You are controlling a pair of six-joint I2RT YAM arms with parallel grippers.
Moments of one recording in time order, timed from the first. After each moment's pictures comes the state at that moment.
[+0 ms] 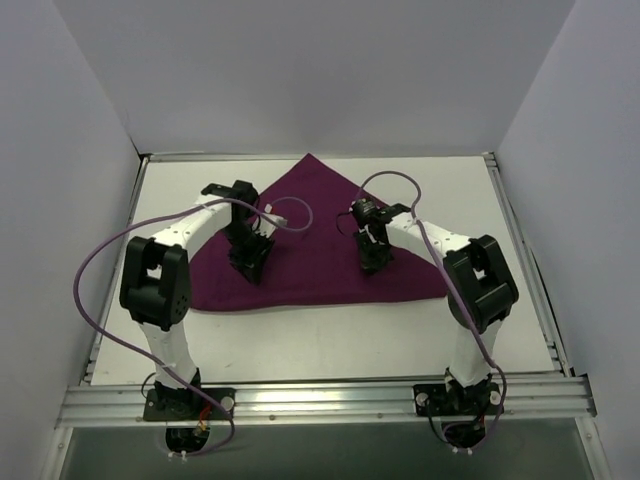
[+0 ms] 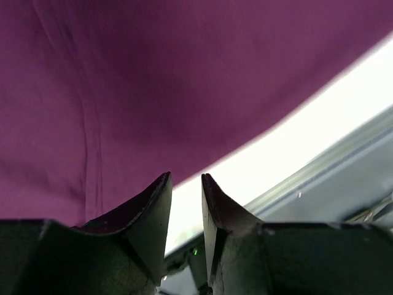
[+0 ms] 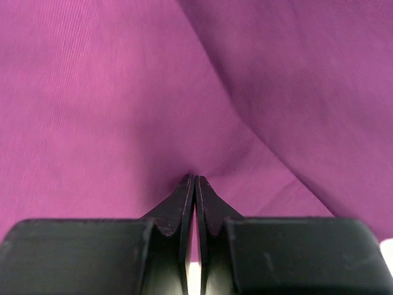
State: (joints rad) left arm -0.33 1.88 1.50 -1.21 0.32 0.27; right arm 0.52 1.84 1.28 -0.74 0.10 0.32
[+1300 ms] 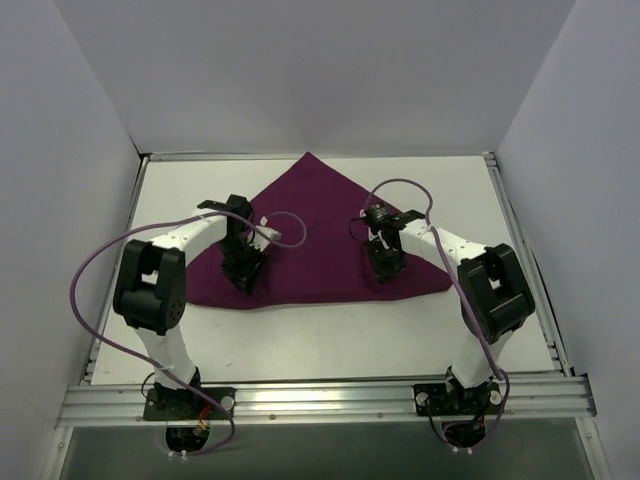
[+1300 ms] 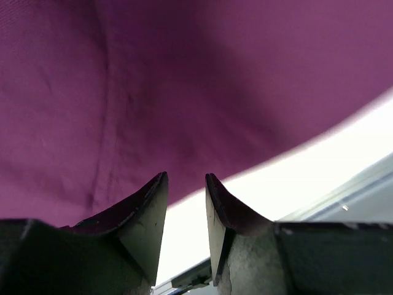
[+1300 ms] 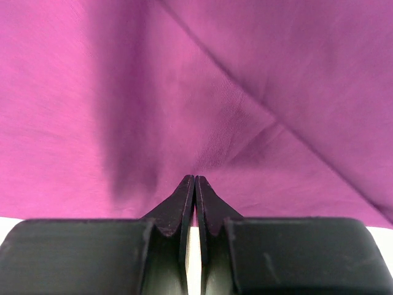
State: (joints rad) left arm -0.31 1.82 1.30 -1.03 0.26 0.33; right arm 0.47 1.75 1.17 -0.74 0.03 0.23
